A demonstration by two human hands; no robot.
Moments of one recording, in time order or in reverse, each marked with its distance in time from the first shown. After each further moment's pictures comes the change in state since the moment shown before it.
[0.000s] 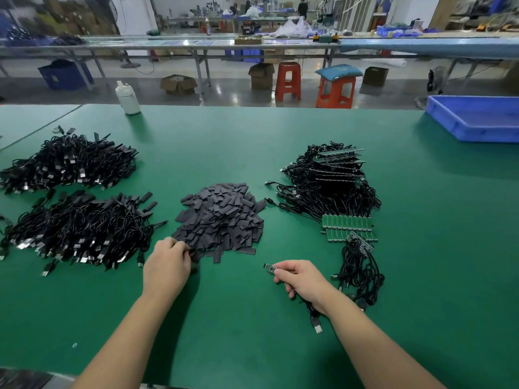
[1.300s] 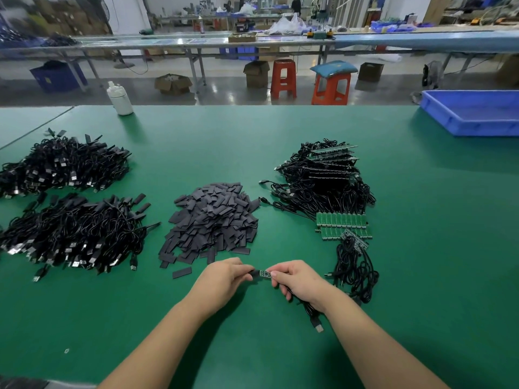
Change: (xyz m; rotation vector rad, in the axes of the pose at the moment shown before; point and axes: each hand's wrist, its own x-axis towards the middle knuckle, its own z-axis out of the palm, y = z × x) left_hand -0.028 0.087 0.009 -0.377 -0.338 0.535; right_hand -0.006 -0.006 -0.006 -0.069 -0.091 0.018
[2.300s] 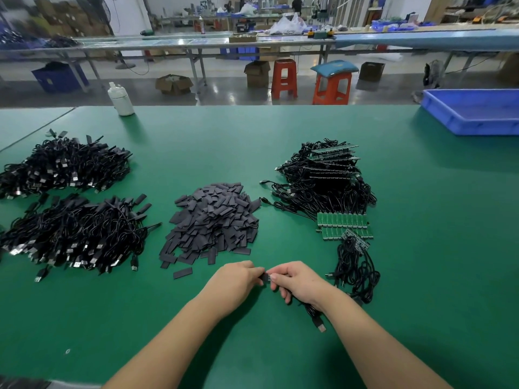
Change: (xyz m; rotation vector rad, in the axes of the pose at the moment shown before) left_hand 0.012 0.017 0.014 0.203 -0.119 0.023; right_hand 0.001 0.000 0.002 -0.021 -0.035 -0.019
